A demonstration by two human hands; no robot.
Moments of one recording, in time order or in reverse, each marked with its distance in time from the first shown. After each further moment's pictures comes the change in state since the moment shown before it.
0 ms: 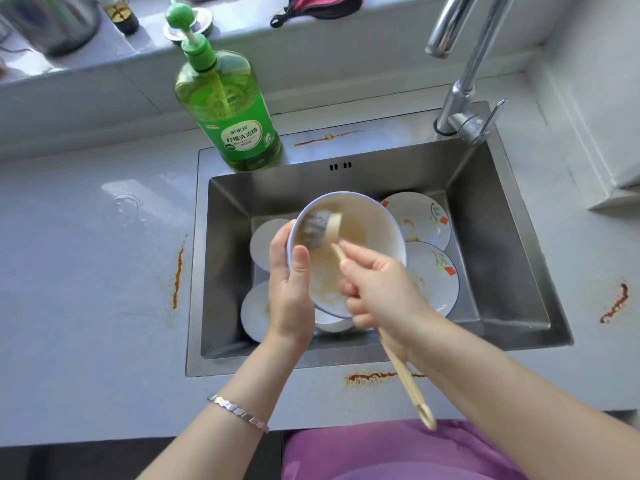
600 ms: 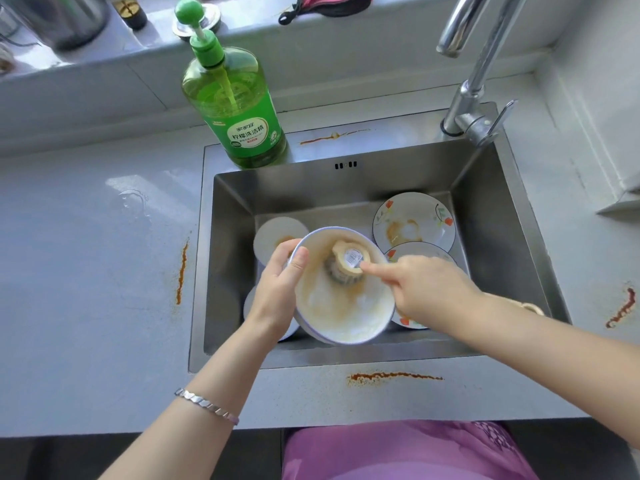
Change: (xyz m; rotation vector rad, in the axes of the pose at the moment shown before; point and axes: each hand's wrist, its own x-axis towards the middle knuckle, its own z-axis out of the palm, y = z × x) left_hand 0.014 0.000 -0.027 0.179 -0.143 -0.252; right_hand 0.024 -0.003 -0.060 -1.694 0.014 -0.371
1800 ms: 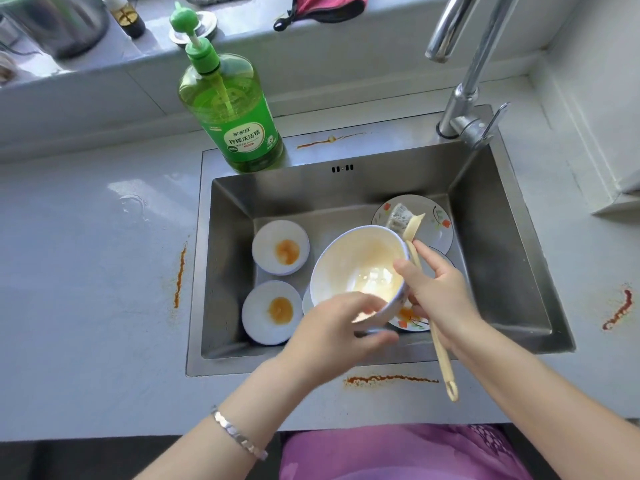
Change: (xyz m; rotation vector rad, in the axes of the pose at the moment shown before) left_hand -0.036 -0.007 0.039 0.729 -0.389 0.320; right_hand -0.003 0.010 0.037 1.407 0.321 0.494
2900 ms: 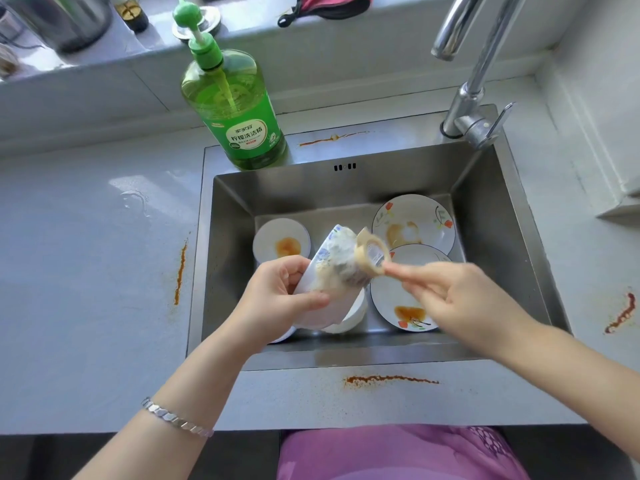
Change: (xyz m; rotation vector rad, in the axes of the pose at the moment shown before) left_hand 0.002 -0.015 -0.061 -0.640 0.097 -0.278; right_hand -0.025 -0.034 -0.031 -0.726 -0.311 -0.556
